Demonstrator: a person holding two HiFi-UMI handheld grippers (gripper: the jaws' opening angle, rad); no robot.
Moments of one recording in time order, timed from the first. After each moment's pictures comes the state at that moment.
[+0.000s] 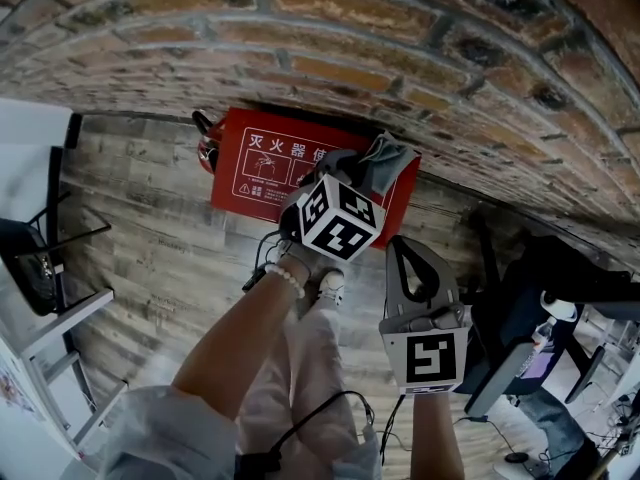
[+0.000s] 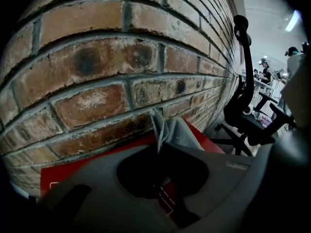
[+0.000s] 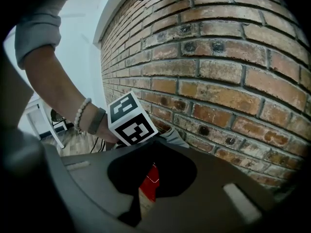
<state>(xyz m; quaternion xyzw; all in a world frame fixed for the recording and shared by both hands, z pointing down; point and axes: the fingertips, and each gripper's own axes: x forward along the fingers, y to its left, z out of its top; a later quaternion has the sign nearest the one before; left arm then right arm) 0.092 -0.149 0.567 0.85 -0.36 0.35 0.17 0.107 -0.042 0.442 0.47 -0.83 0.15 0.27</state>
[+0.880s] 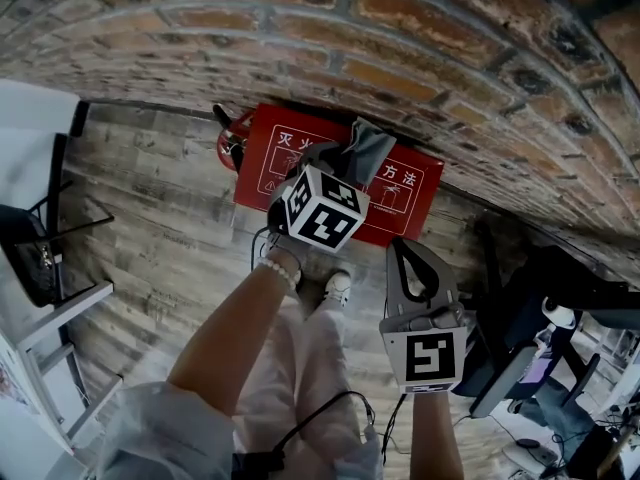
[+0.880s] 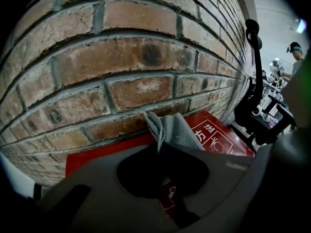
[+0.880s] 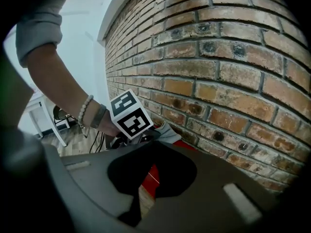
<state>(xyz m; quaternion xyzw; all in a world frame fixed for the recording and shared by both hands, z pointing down) 0.012 -0.163 0.568 0.82 -0.40 0.35 0.18 0.063 -0.041 0.440 0.45 -0.83 0.14 0.28</state>
